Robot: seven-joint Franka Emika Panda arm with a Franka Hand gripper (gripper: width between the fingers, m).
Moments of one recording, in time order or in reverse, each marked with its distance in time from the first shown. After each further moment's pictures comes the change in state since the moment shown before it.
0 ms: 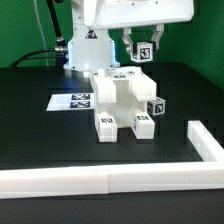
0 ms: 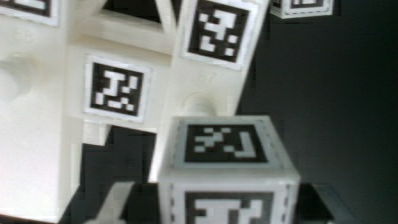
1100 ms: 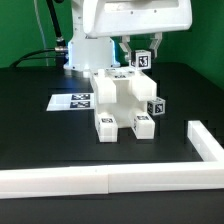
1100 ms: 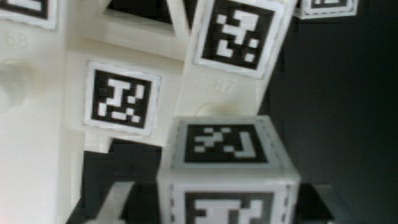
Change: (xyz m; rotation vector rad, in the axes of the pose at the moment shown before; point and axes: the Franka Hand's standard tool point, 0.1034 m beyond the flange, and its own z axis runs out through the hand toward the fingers) arm 0.001 0.002 0.012 -0.017 0.011 -0.003
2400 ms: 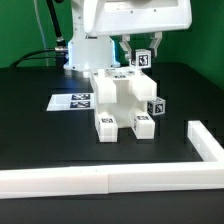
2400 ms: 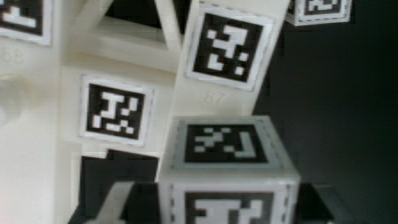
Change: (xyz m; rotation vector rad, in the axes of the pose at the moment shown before) arm -0.008 -0.003 -0.001 0.001 0.005 0.006
